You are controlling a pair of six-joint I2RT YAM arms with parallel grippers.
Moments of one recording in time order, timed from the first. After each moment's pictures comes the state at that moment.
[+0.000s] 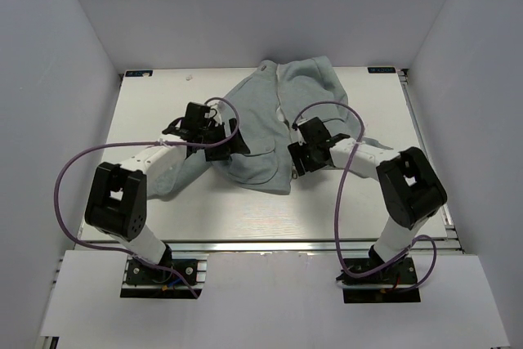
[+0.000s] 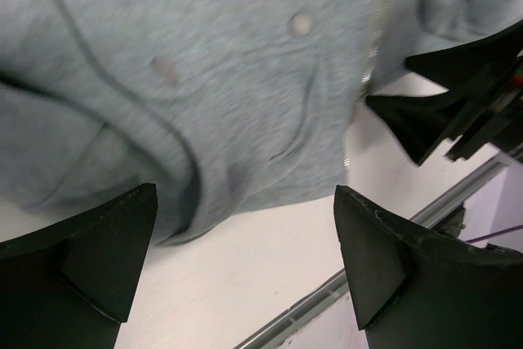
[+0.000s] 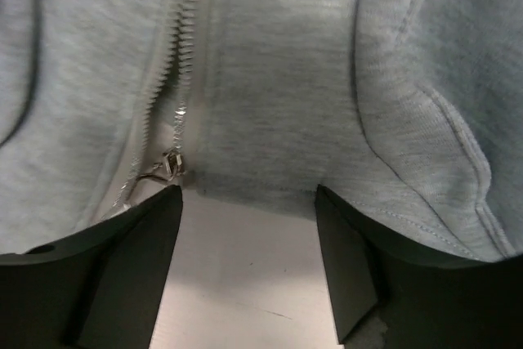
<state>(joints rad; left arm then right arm) -0.34 1.60 1.05 -0.29 0.43 -0.50 0.57 1.70 1.01 -0.34 0.07 0.07</state>
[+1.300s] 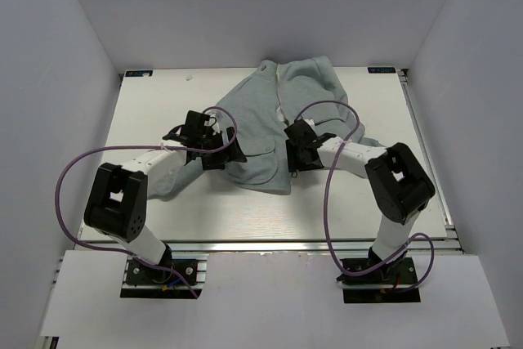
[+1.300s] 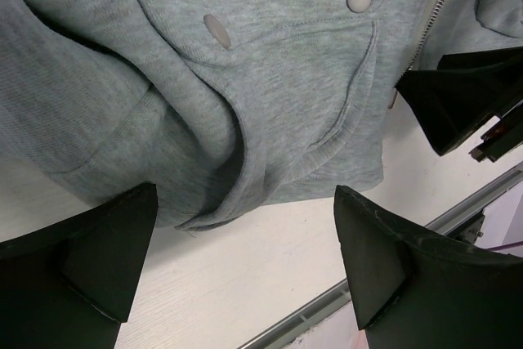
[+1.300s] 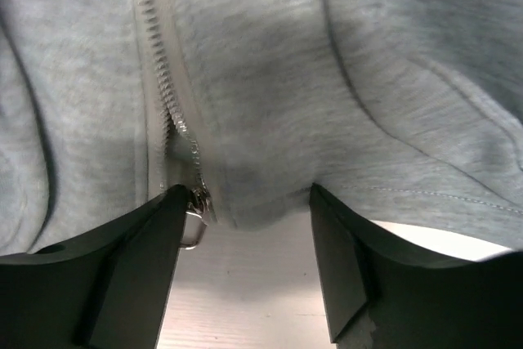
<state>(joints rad) -0.34 1.59 0.96 -0.29 0.37 -0.52 0.65 1.79 1.09 -0.39 0.27 0.41</state>
